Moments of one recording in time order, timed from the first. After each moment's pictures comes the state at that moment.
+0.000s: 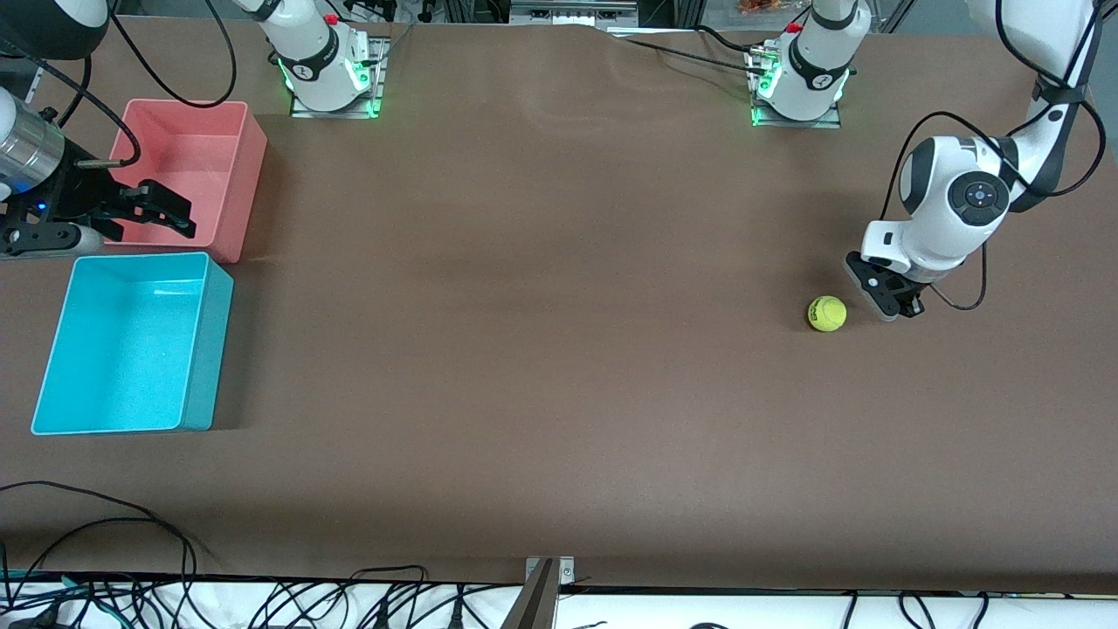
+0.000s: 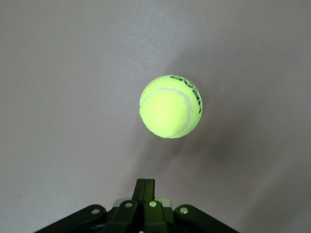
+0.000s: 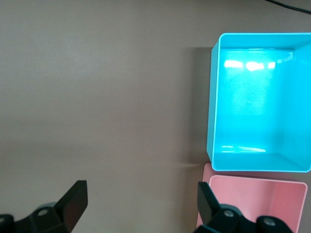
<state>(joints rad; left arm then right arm) 0.01 0.23 0.09 -2.37 0.26 2.64 1.00 0.08 0.02 -0.05 -1.68 0.02 1.68 -0.02</state>
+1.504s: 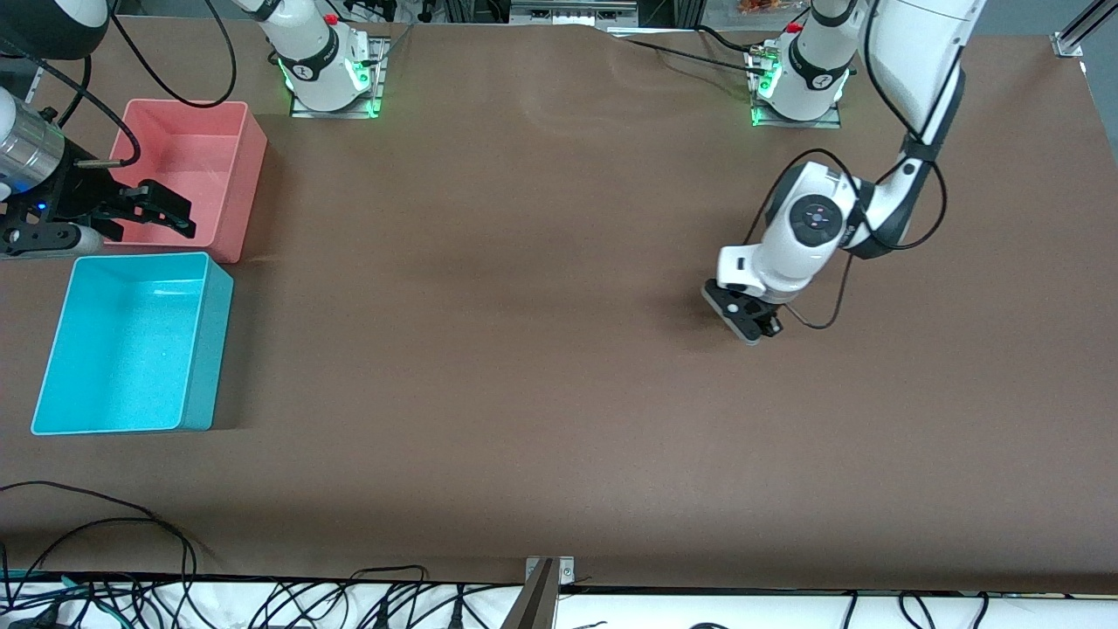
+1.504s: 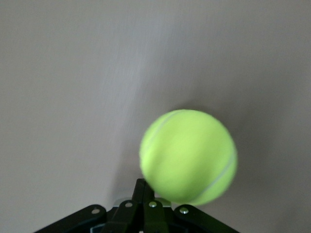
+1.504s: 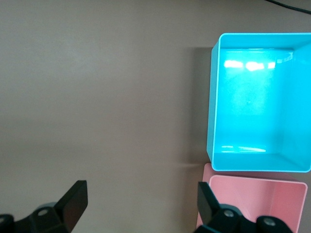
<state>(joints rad) -0.21 0.40 -0.14 -2.15 0.15 2.61 0.46 0.08 0.02 -0.05 -1.68 0.02 1.68 -0.02</state>
